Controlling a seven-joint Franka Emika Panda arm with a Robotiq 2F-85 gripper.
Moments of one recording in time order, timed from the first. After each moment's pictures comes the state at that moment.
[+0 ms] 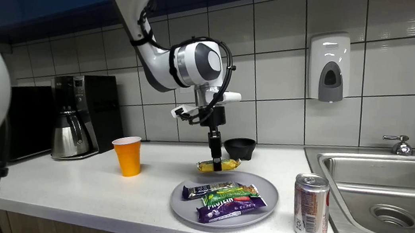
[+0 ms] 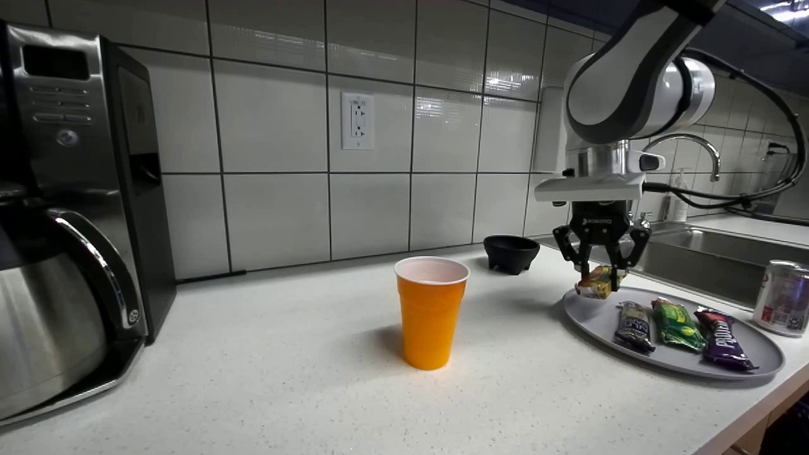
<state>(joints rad) 0.02 0.22 -0.15 -2.26 -0.13 2.36 1.12</state>
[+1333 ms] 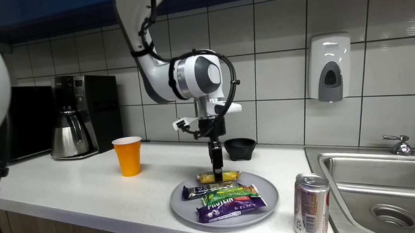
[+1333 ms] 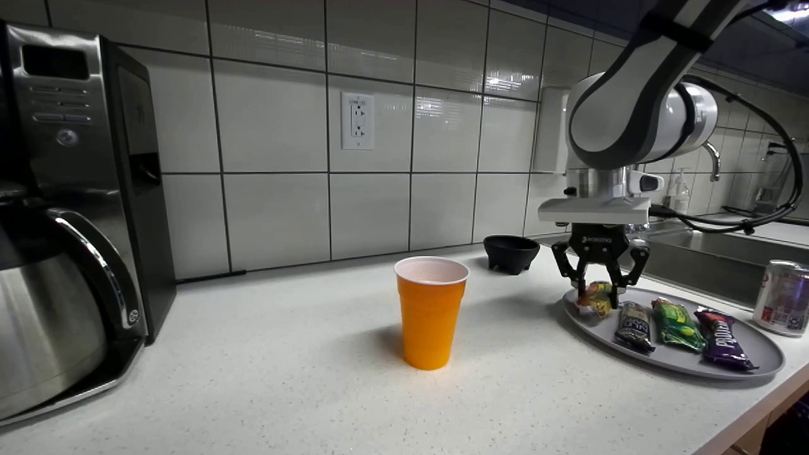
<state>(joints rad) 0.01 0.26 -0.15 -2.29 -0.13 2.47 1.06</state>
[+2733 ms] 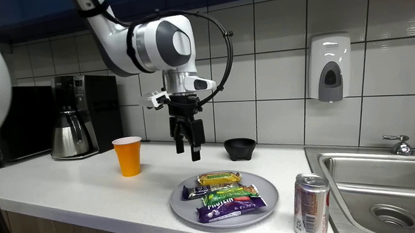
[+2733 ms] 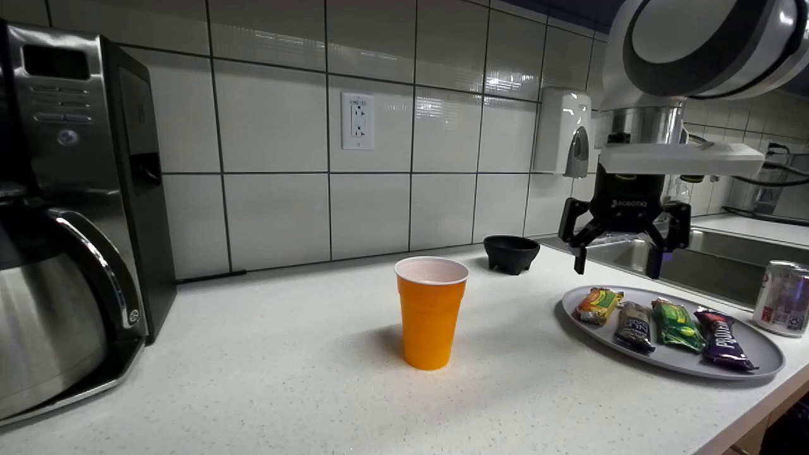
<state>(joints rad) 0.02 -0.09 -0.07 -2.56 -0.06 2.46 0.58</state>
